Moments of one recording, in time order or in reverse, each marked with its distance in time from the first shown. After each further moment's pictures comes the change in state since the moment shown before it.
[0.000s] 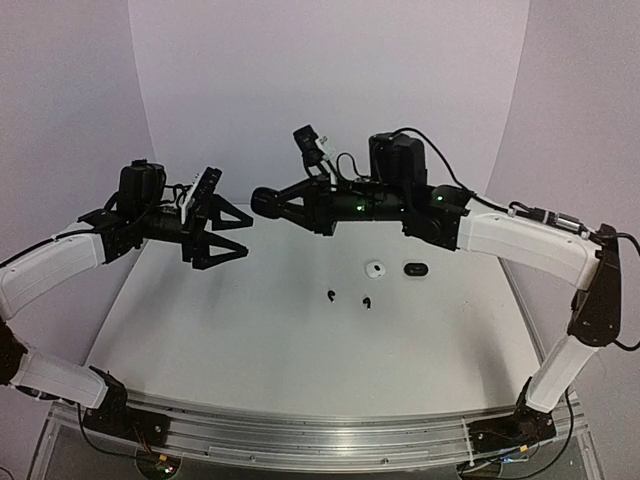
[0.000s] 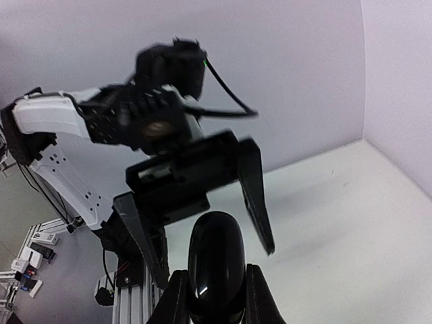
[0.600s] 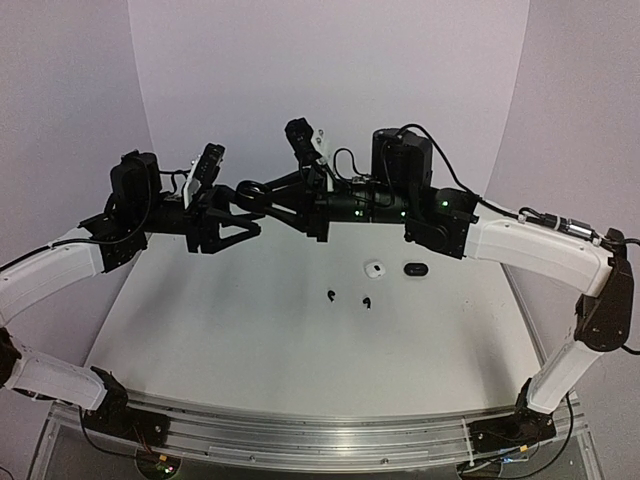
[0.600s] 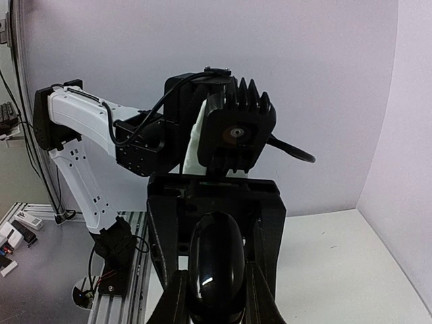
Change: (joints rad) left arm -0.122 -0.040 -0.015 0.315 -0.027 -0.430; right arm 0.077 -0.046 -0.002 0.073 0.026 -0.192
